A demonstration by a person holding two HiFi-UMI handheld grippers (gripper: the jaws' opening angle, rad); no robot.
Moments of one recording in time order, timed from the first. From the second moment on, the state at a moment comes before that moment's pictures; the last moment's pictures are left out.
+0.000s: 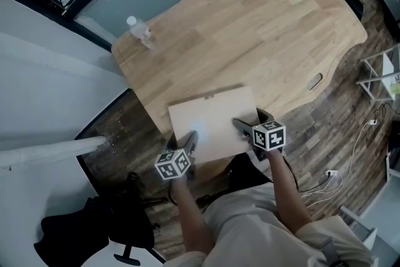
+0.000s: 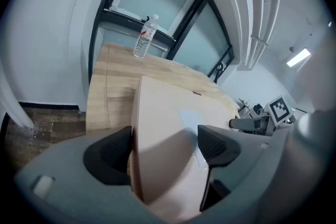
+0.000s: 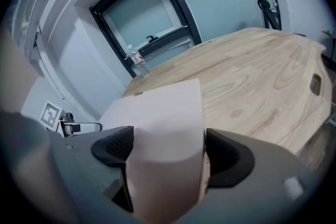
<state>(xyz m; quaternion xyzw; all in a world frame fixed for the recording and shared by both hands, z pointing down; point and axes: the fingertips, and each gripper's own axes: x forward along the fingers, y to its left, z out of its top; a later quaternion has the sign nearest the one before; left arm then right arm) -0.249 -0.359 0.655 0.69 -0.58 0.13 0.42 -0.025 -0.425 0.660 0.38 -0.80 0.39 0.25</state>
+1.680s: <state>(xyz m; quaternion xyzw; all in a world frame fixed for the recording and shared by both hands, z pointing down) -0.234 -0.315 0.566 0.69 -0.64 0.10 0.32 -0.016 -0.397 0.574 0.38 -0.86 0.27 0.22</state>
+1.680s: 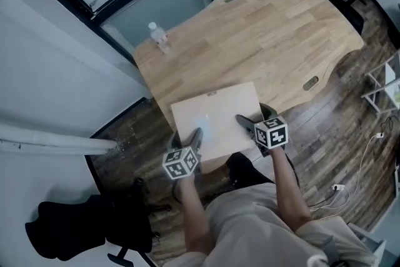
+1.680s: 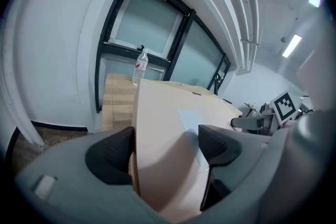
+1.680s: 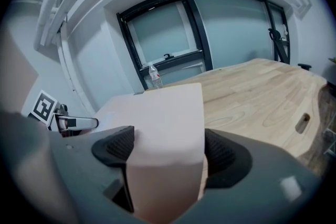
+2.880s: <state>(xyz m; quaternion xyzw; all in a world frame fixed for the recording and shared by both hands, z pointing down) -0.195 -0.254 0.405 0.72 -0.67 0.00 0.14 0.023 -0.342 0.405 0.38 -0.91 0.12 0.09</state>
